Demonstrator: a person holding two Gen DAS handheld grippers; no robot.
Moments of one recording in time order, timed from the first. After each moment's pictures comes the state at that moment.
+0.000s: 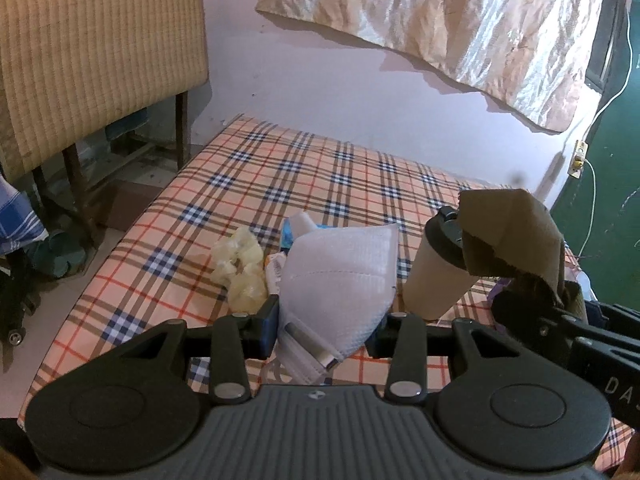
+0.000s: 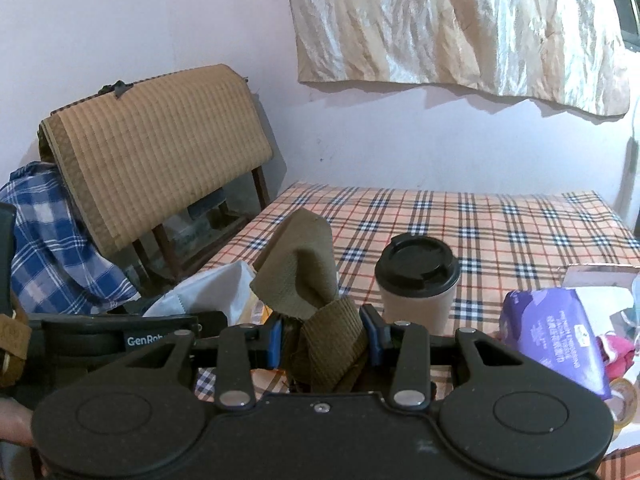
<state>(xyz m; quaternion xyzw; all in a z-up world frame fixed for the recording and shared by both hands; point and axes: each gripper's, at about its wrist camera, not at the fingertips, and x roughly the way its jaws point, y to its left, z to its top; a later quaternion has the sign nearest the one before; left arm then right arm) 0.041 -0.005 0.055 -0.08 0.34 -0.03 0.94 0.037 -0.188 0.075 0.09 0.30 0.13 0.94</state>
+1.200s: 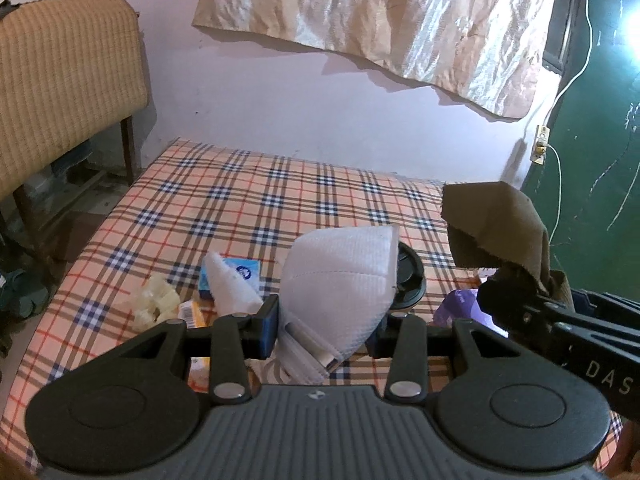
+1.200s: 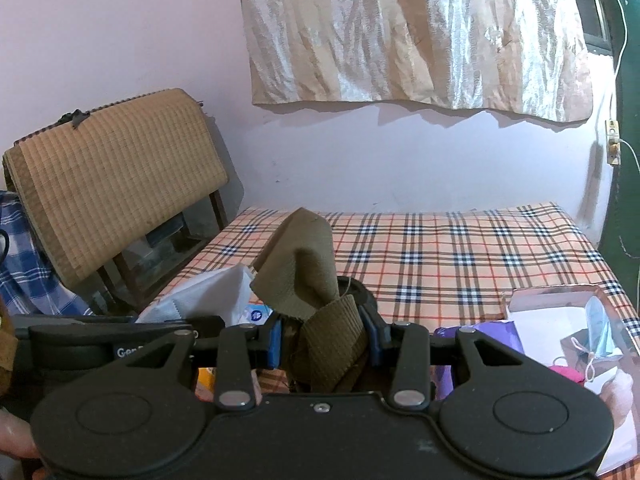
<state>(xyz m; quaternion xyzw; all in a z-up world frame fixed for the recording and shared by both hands) 0.075 -0.065 0.072 -0.05 0.33 -0.09 0.94 0.057 -0.237 0.088 0.10 0.28 0.07 0.95</state>
